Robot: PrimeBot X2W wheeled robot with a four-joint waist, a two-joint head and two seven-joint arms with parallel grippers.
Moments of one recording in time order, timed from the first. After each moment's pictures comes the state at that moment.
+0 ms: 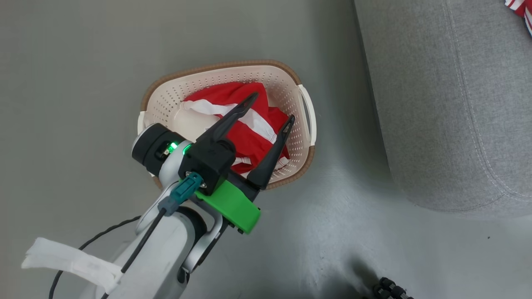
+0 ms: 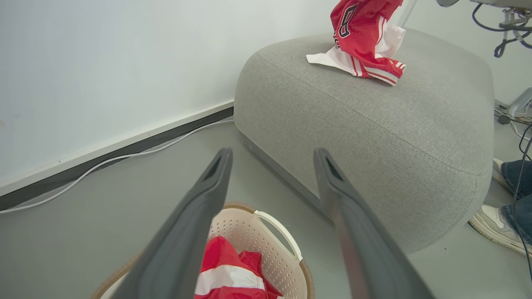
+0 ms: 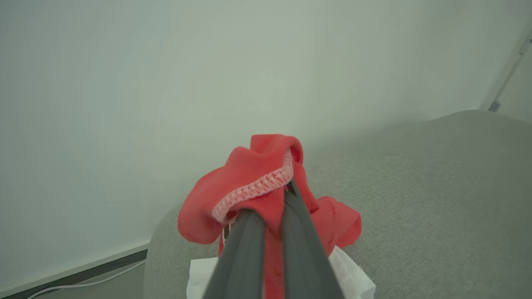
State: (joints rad) left arm -0.46 0.18 -0.67 -0.17 -0.33 -0.02 0.04; right arm -1.00 -0.49 0.03 0.65 0.44 -0.10 -0.10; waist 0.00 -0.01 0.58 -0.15
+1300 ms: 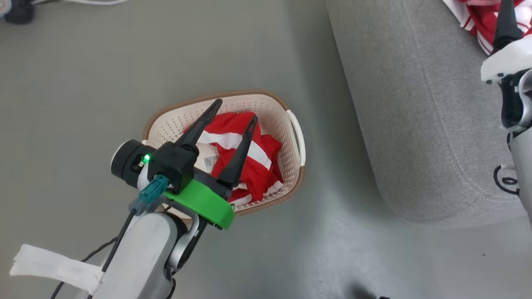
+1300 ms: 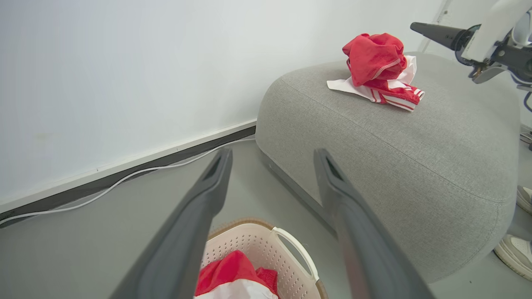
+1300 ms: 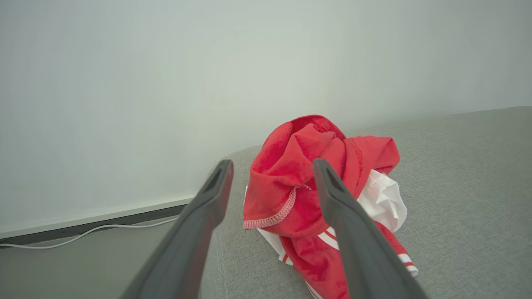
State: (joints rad) left arm -0.41 0.18 -0.60 -0.02 -0.38 -0.02 -0.11; right arm -0.77 -0.31 0.12 0.67 0.36 -0.04 -0.25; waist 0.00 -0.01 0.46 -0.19
